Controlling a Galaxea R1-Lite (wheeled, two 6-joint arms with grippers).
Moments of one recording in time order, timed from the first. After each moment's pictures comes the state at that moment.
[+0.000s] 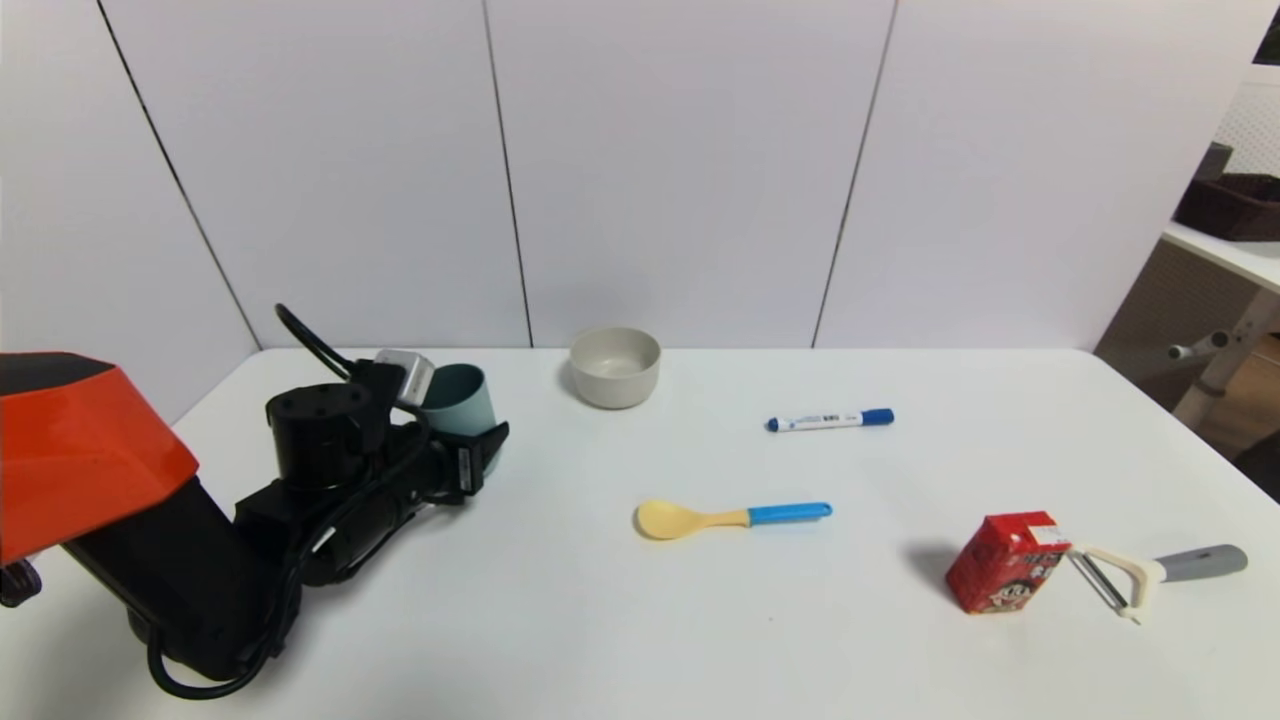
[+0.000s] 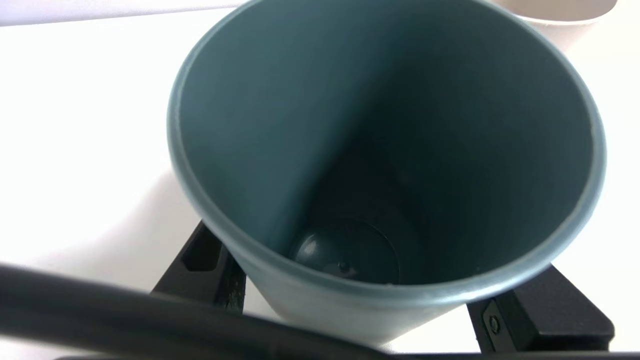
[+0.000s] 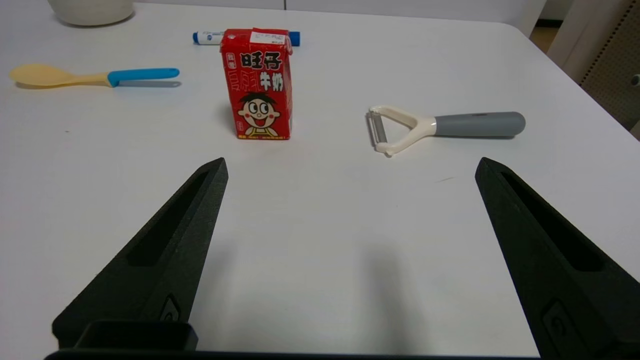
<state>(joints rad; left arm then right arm) -0.31 1.99 -0.52 -1.27 0.02 -0.07 0.00 0.00 0.00 0.01 0.03 -0.05</state>
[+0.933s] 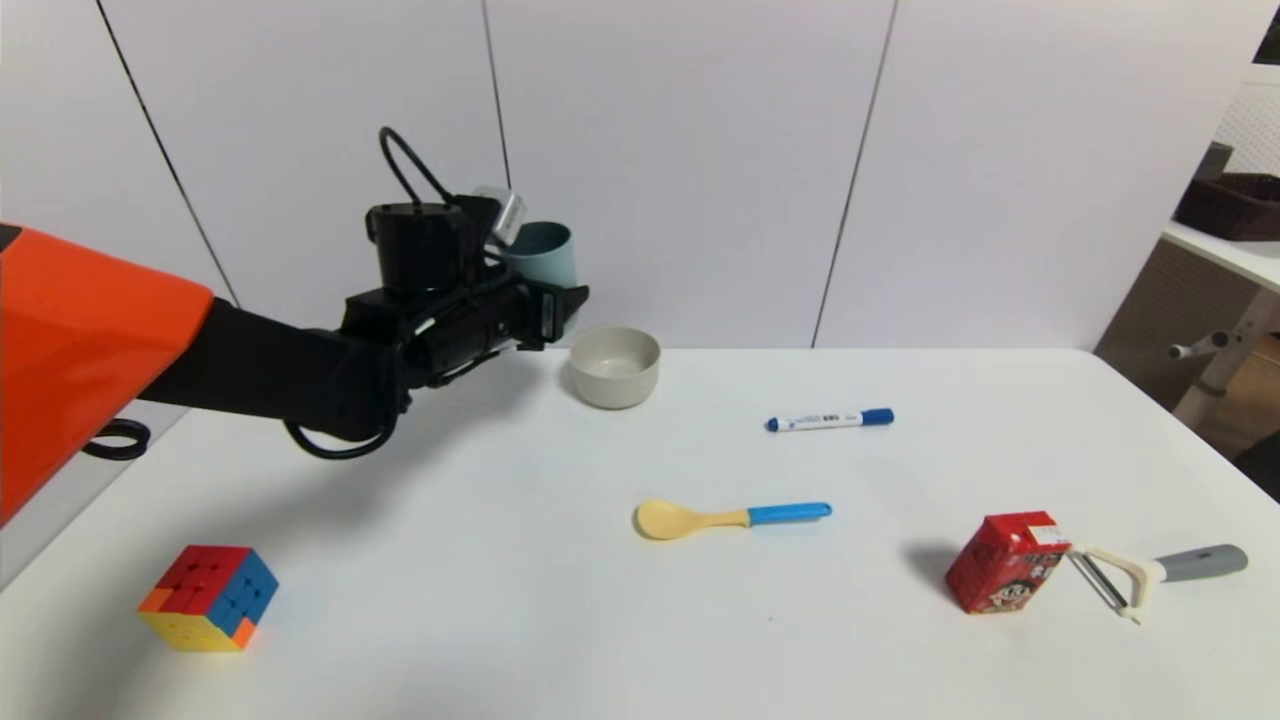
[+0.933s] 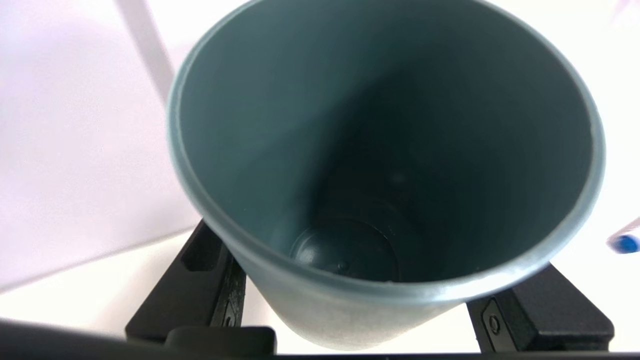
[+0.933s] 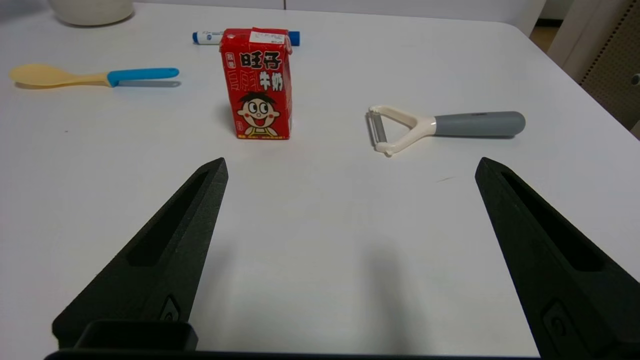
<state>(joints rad) -0.39 2.03 -1.29 -0.66 -0.04 0.02 0.00 0.00 0.00 0.01 0.03 -0.05</state>
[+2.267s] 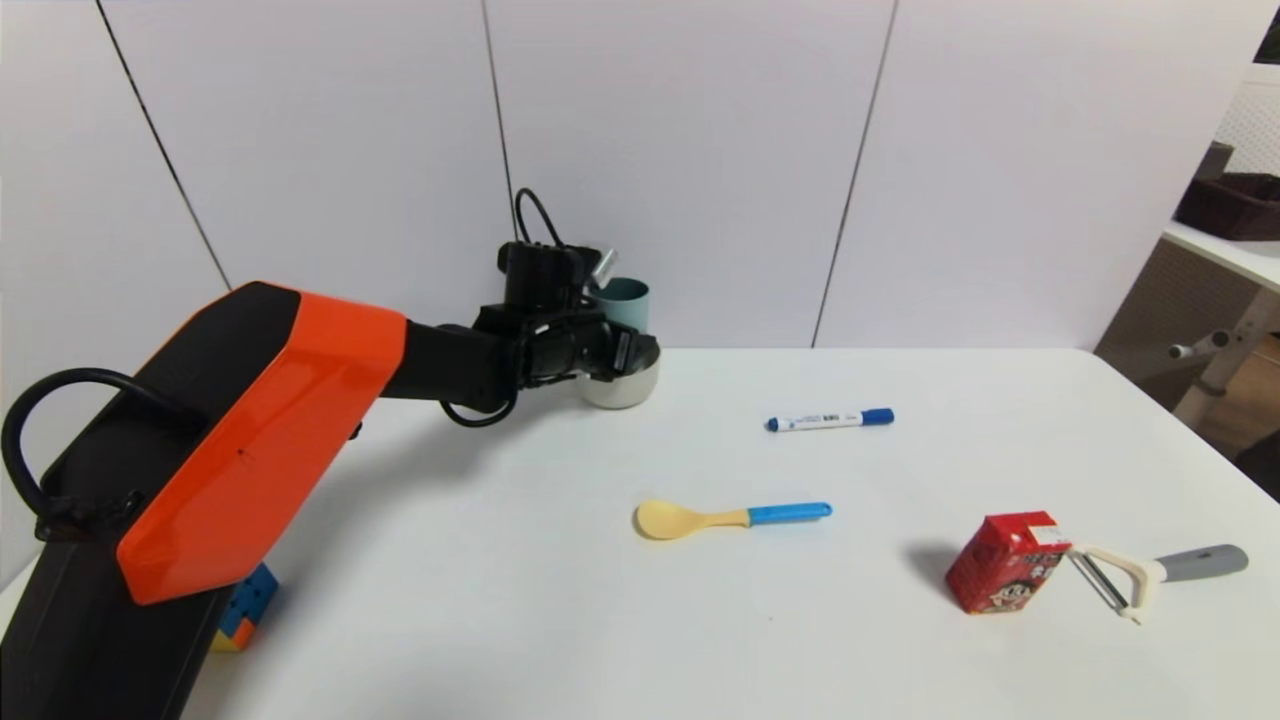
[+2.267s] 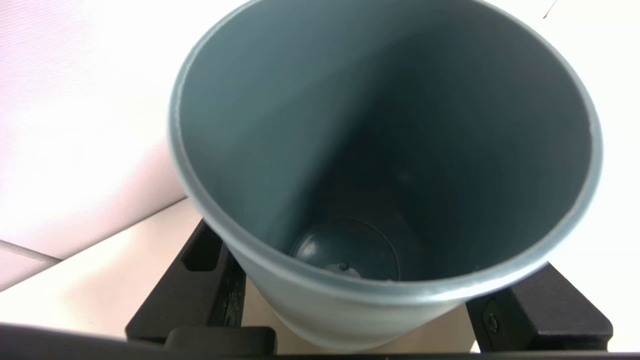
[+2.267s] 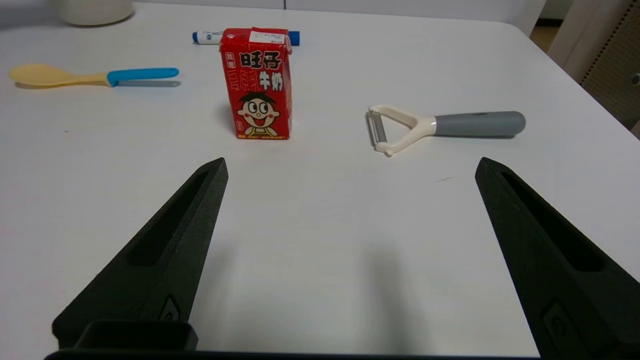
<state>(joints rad) -0.45 2.37 -1.76 -0.34 -0.13 0.04 0.00 0.00 0.00 0.01 0.03 -0.05</state>
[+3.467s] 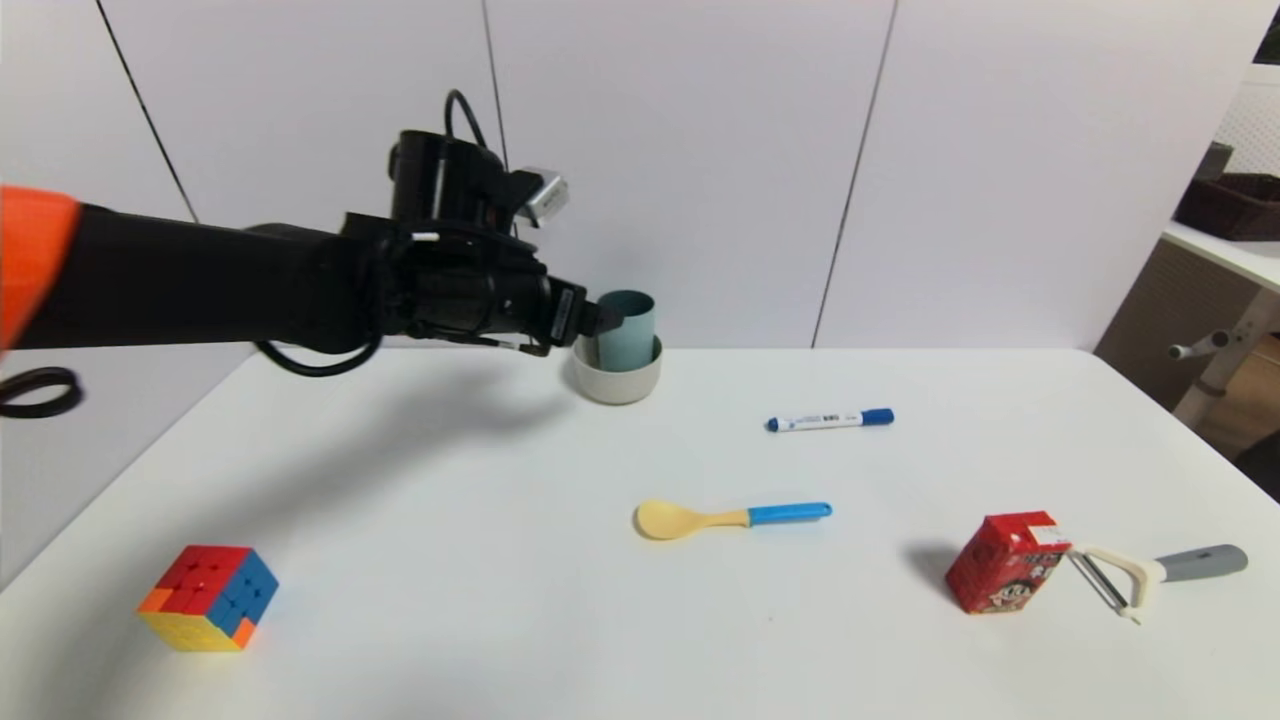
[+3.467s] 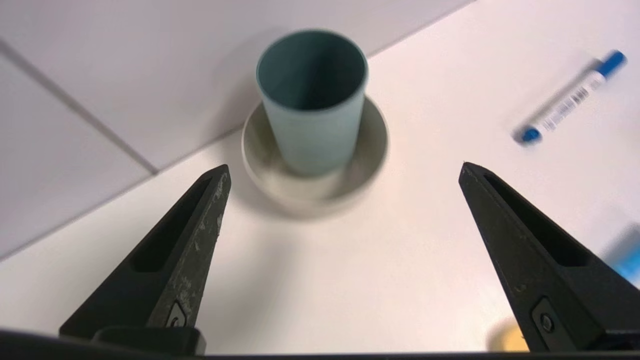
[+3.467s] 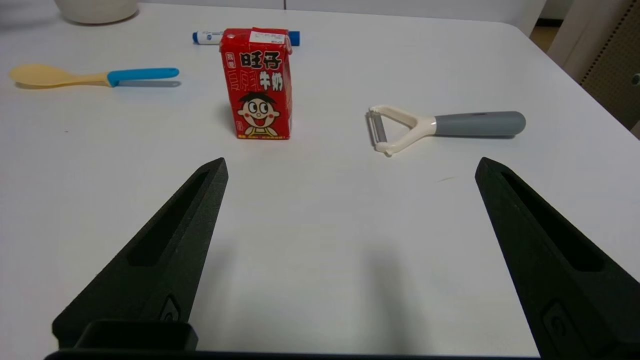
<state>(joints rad) -0.45 1.95 -1.53 -0.05 -0.12 0.10 0.00 0.00 0.00 0.01 0.03 -0.05</state>
